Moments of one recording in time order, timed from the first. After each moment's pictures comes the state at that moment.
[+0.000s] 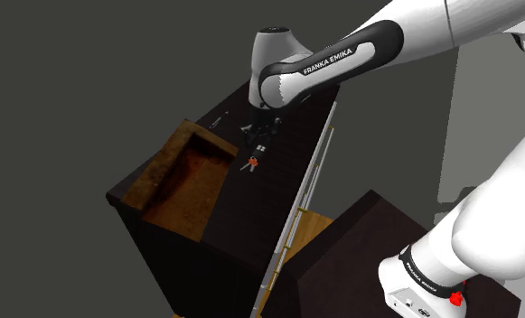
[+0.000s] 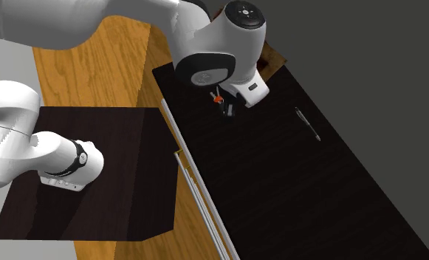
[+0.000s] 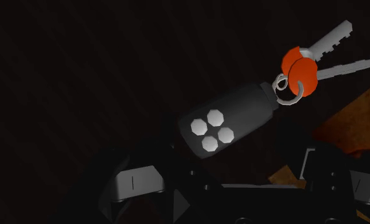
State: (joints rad) arm 0.00 0.13 0.26 -2.15 -0.04 2.25 0.38
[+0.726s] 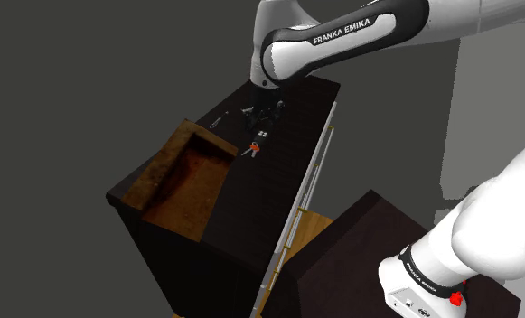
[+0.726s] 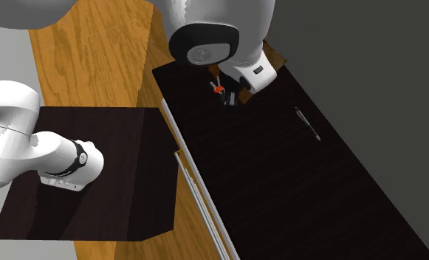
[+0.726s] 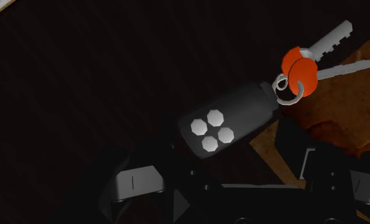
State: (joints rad) arm 0.00 0.05 0.26 -2.08 -0.01 2.11 0.36
